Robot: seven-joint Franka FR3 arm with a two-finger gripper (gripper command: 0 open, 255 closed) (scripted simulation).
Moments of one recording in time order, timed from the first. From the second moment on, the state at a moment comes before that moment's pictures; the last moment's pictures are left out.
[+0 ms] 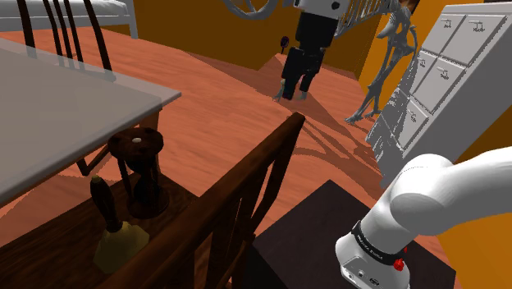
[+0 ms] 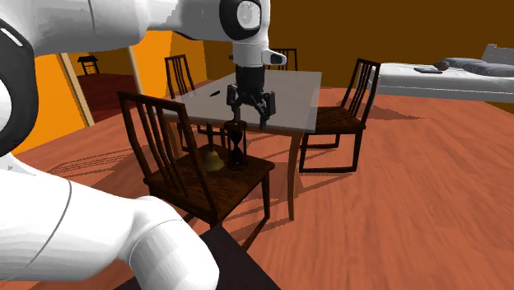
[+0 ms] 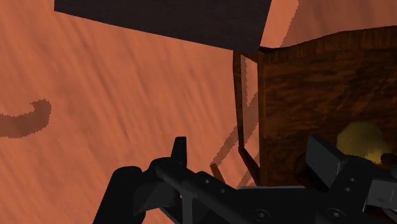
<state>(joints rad) 0.06 -0.65 0.22 -2.22 0.16 1.57 0.02</state>
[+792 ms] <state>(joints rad) 0.07 -0.31 0.47 -2.03 0.17 1.75 0.29</state>
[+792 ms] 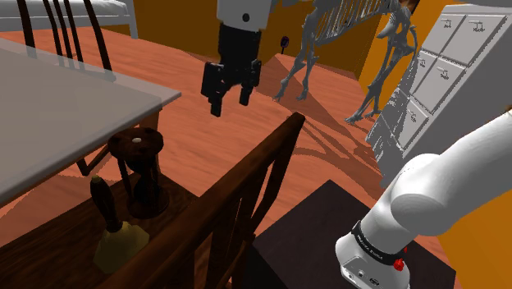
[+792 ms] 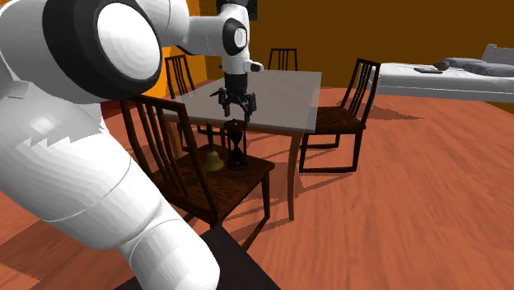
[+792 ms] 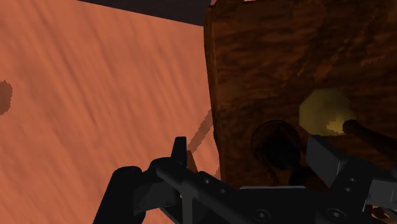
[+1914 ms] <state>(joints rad) 0.22 0.28 0.64 -1.56 -0.15 1.79 0.68</state>
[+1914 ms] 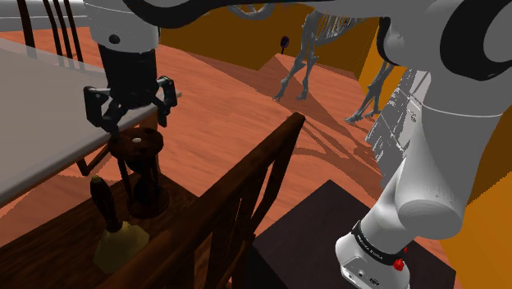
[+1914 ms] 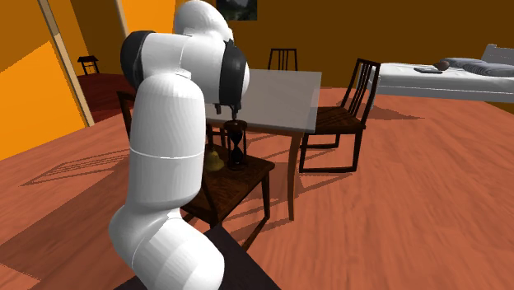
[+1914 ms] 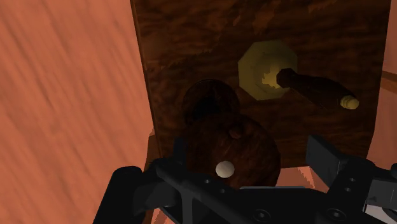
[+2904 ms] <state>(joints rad) 0.22 0.29 0.64 -1.62 -0.16 1.86 0.68</state>
